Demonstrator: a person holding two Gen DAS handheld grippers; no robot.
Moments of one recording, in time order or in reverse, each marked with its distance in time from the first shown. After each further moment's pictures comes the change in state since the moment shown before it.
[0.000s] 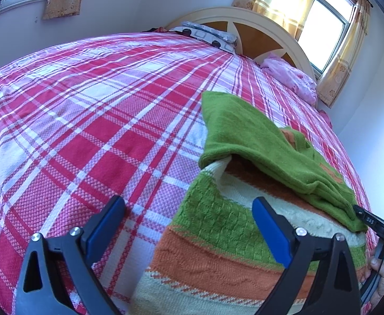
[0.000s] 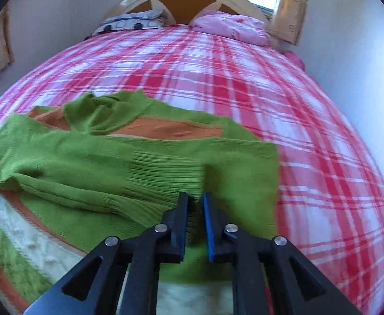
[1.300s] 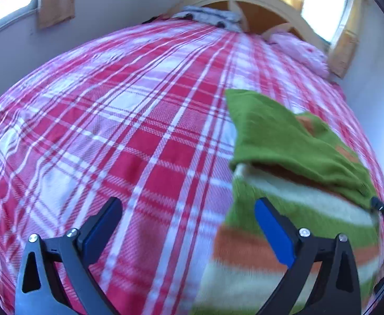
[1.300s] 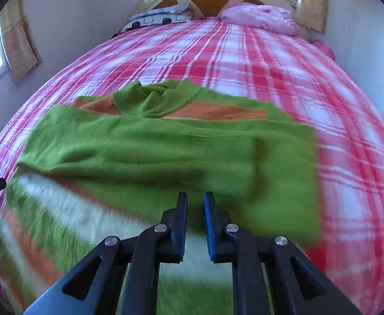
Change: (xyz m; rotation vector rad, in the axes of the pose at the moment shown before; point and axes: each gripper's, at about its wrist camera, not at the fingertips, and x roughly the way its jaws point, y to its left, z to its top) left arm -0.030 0.020 0.023 0.143 0.107 0.090; right arm -0.041 0.019 -0.019 -0.012 0.025 0.247
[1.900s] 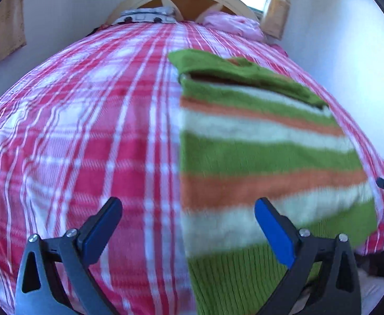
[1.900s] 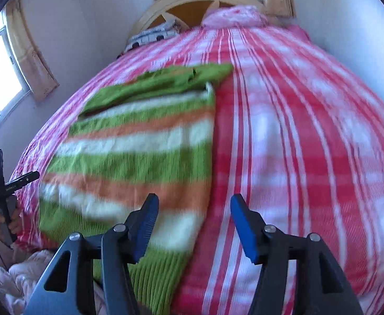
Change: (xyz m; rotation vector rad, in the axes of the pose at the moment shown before) left arm -0.086 0.011 -0.123 0.276 0.049 -0.170; right arm -0.183 -0.054 -0.217 0.162 -0.025 0.118
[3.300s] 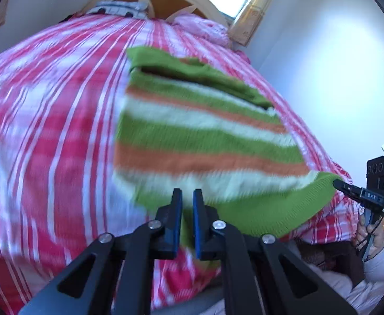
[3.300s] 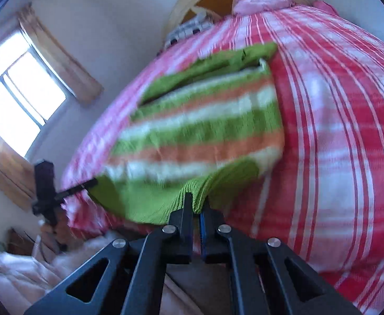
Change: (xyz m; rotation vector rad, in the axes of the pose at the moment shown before) left arm -0.042 -0.024 -0.002 -0.055 -0.007 -0.289; right arm -0.030 0.031 -0.029 0.078 0.007 0.325
